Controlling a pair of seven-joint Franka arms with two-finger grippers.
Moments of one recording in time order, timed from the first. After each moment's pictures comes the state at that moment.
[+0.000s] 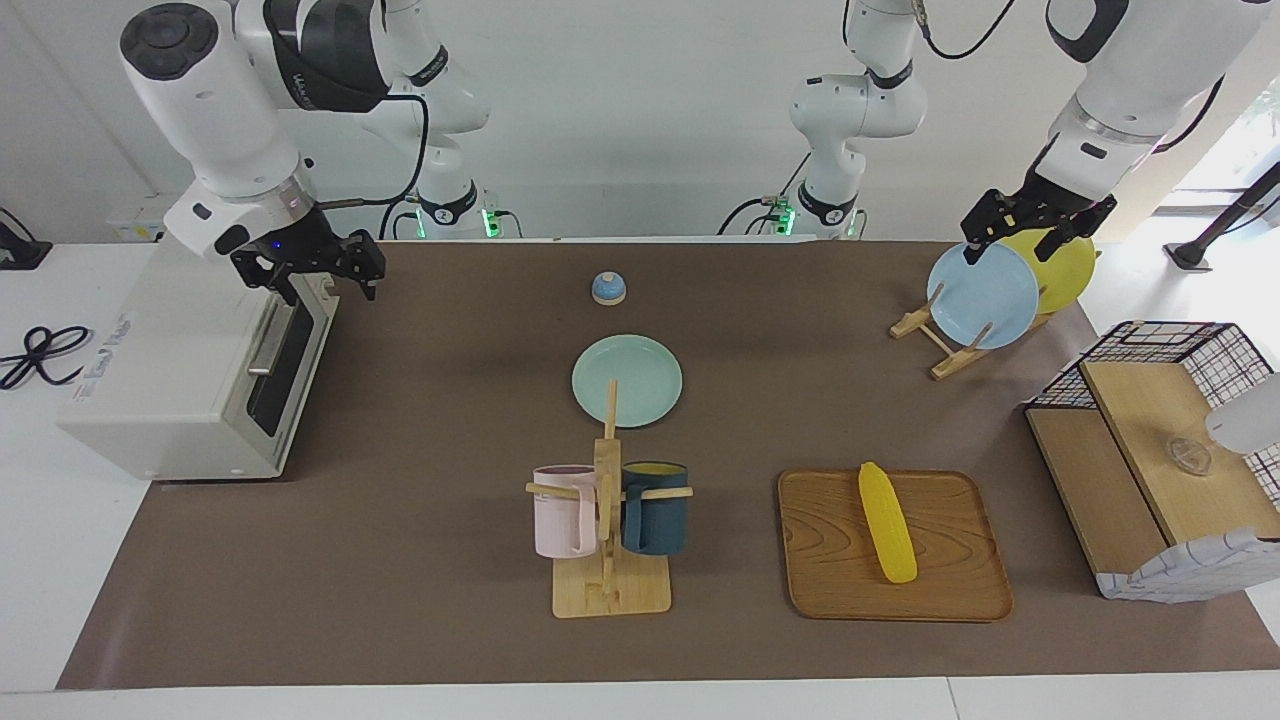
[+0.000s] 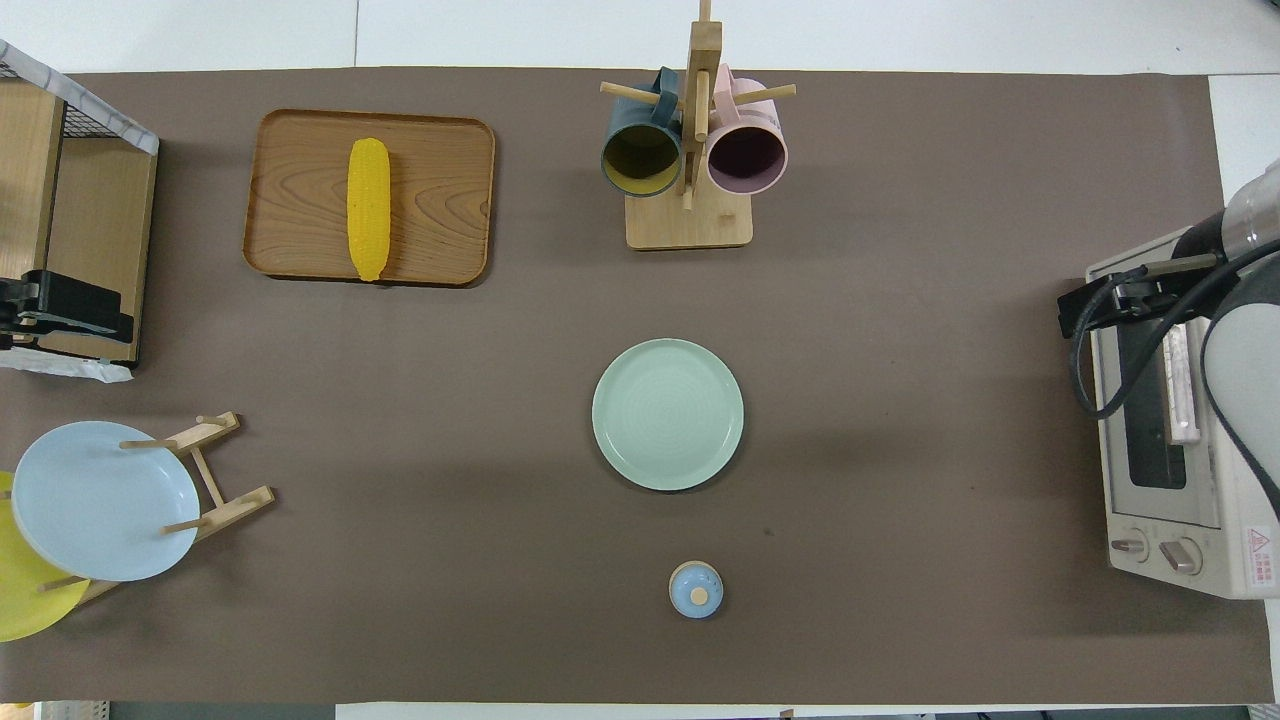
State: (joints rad) left arm -0.14 -0.04 0.09 -1.59 -0.01 1.50 -0.02; right arm 0.01 0.02 0.02 -1.65 -0.04 1.57 -0.07
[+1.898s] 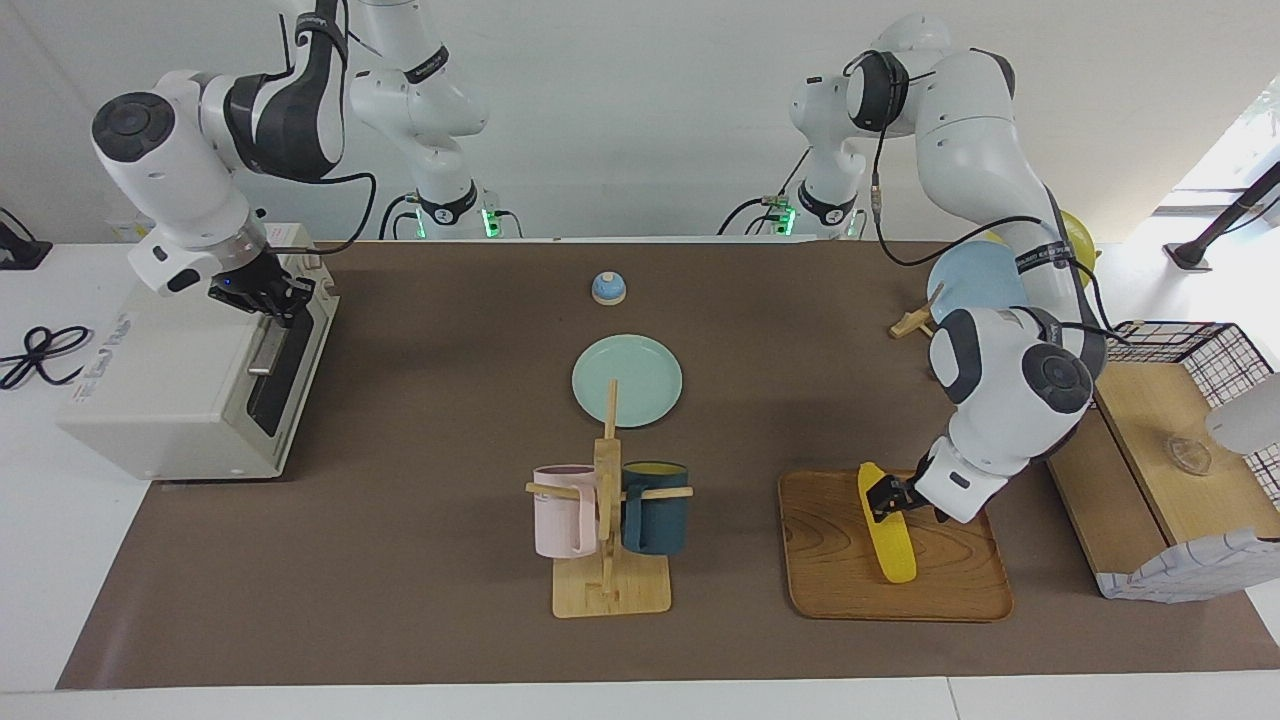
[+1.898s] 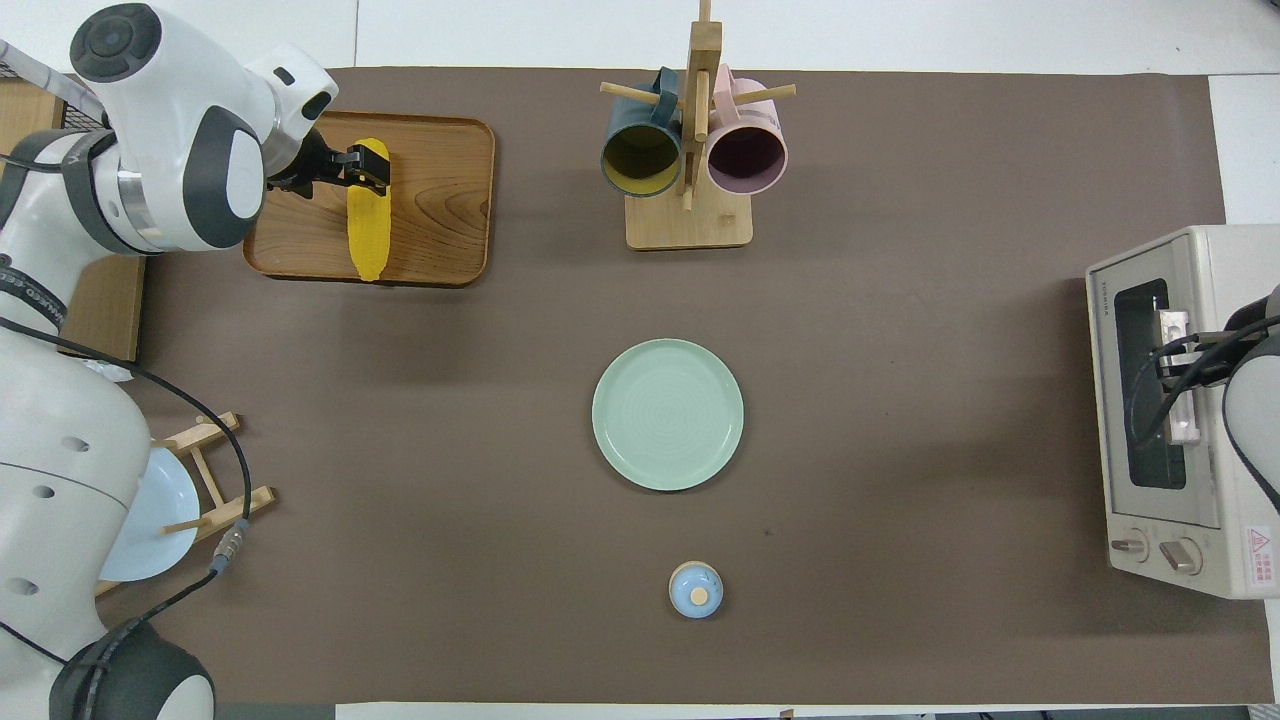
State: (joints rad) left arm -0.17 0.70 0.03 -1.30 -0.11 2.07 -0.02; right arm -0.16 -0.06 0.00 -1.97 -0.12 1.80 -0.12
